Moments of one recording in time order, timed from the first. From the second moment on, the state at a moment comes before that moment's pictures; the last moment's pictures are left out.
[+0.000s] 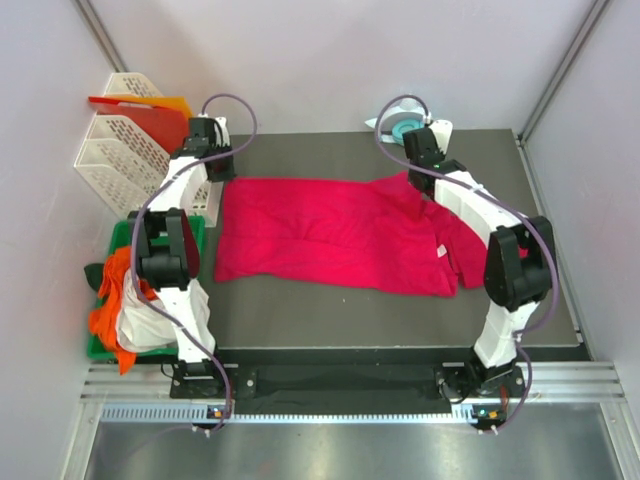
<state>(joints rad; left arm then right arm) 0.02 2.04 1.74 -0.52 0.08 -0.07 0.36 1.85 1.50 -0.39 0.57 0.39</state>
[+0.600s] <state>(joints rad) 0.02 1.77 1.50 -0.65 0.16 -0.04 0.46 1.52 1.29 -0.40 0.59 0.39</state>
